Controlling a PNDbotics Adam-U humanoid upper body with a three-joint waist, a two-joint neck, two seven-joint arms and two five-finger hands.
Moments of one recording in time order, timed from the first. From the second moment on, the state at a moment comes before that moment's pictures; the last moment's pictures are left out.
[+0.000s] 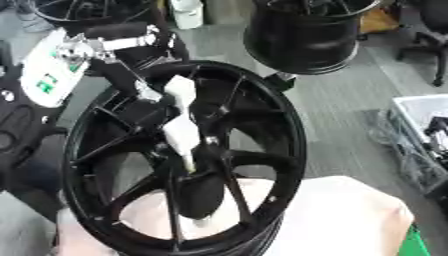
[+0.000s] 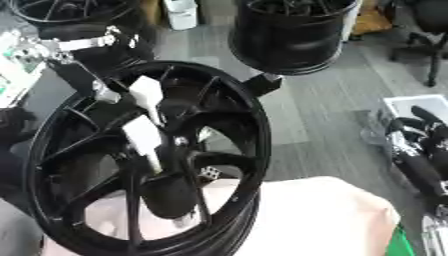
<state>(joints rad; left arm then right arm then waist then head) -1.01 0.50 -0.34 -1.09 -0.40 -0.45 -0.67 -0.10 -0.23 -0.16 -1.81 0.00 0.06 -0.08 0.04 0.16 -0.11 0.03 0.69</state>
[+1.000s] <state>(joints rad) -1.01 0.48 -0.33 -1.07 -0.37 -0.43 -0.69 -0.10 -0.23 -0.16 -1.81 0.00 0.06 -0.08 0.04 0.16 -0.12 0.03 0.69</state>
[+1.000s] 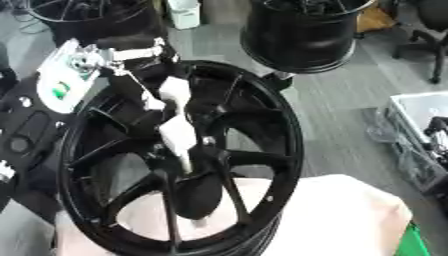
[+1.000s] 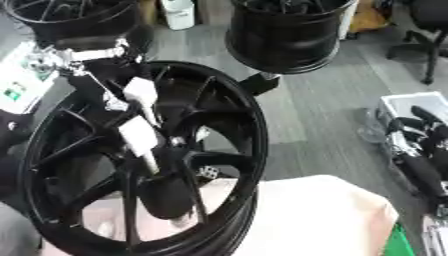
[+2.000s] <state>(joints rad) -0.98 0.72 -0.15 -1.29 -0.27 -0.40 -0.71 -0.10 -0.23 -0.17 -1.81 0.00 0.06 -0.10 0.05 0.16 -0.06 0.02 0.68</state>
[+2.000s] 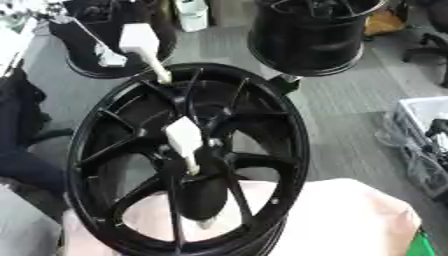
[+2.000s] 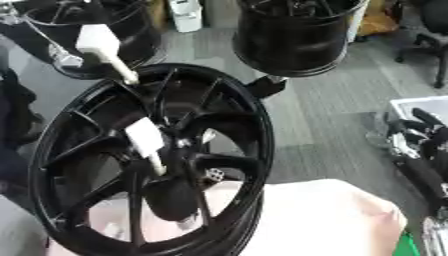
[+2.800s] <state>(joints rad) -0.72 0.73 0.03 -0.89 -0.52 -0.31 -0.48 -0.10 -0.22 -0.18 -1.81 0.01 0.06 -0.11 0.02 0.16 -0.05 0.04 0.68</state>
